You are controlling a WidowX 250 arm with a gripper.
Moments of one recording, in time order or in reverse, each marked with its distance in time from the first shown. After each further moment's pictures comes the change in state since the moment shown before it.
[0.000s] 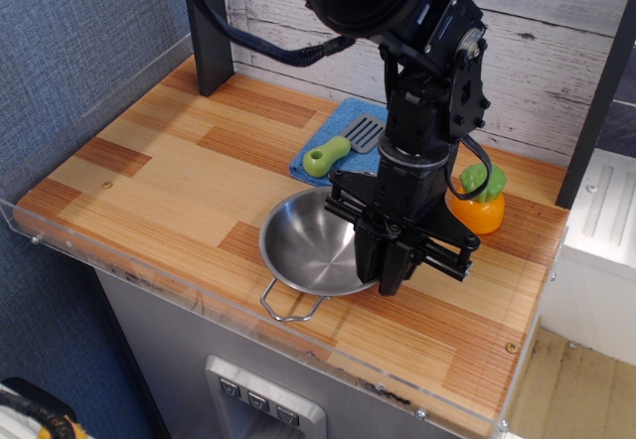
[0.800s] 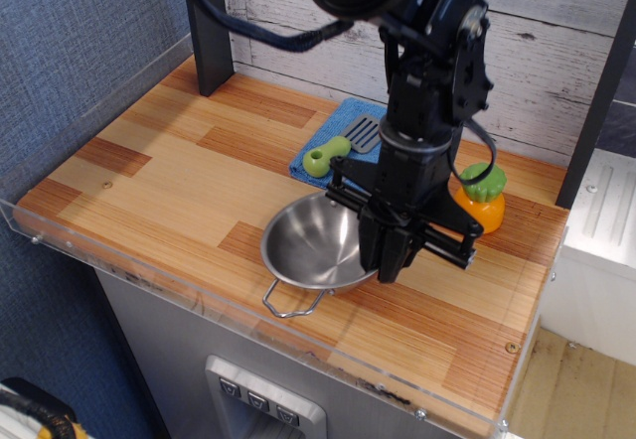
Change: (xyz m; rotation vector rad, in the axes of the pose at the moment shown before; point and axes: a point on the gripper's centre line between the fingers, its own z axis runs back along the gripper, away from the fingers) arm 0.000 -0.003 0.016 -0.022 -0.017 -0.018
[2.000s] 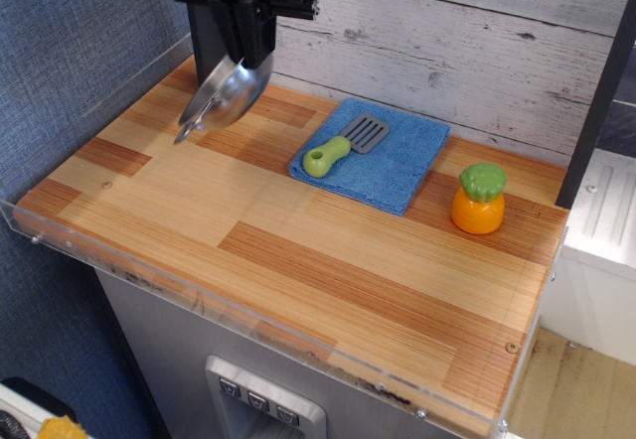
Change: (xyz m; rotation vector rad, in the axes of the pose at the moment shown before) arm 0.030 0.150 0.086 -0.044 -0.142 0.220
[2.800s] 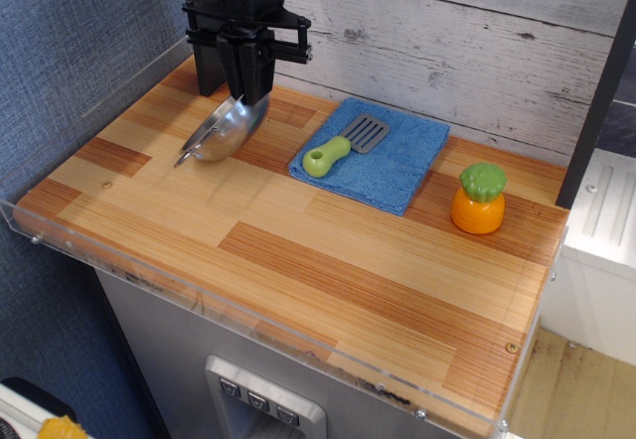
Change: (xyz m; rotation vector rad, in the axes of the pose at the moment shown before) arm 0.012 0.017 -0.047 -0.003 0.129 0.005
